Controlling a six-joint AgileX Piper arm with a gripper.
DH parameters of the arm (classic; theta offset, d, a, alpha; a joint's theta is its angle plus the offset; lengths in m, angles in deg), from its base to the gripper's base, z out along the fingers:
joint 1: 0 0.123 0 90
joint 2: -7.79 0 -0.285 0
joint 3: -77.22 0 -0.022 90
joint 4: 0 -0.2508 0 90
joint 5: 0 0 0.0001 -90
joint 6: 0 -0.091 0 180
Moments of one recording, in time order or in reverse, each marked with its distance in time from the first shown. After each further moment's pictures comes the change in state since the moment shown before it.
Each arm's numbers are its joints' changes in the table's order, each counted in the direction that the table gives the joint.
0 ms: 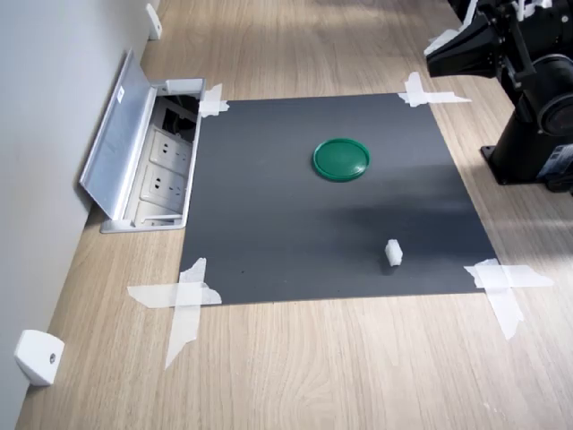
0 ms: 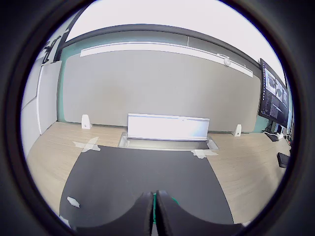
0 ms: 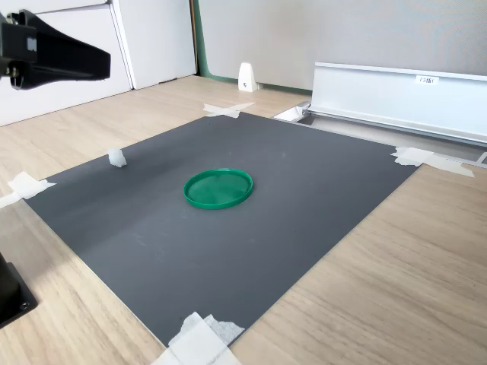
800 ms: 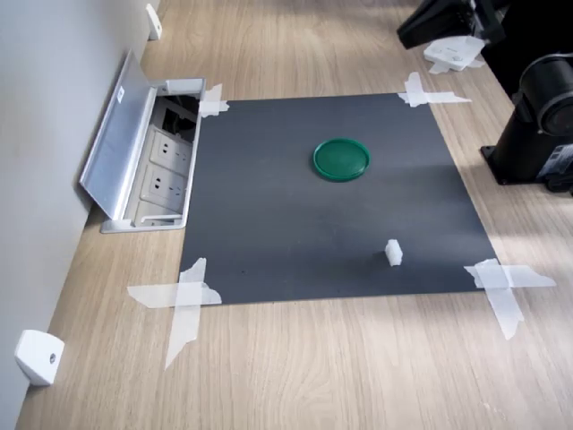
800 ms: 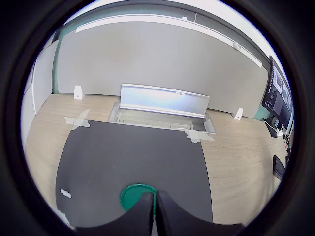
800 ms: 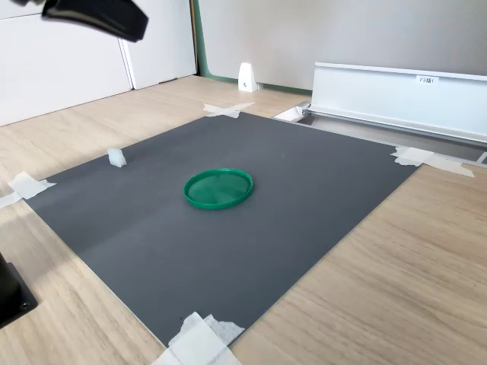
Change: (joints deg) arm 0.0 -34.2 21.2 6.5 6.2 0.3
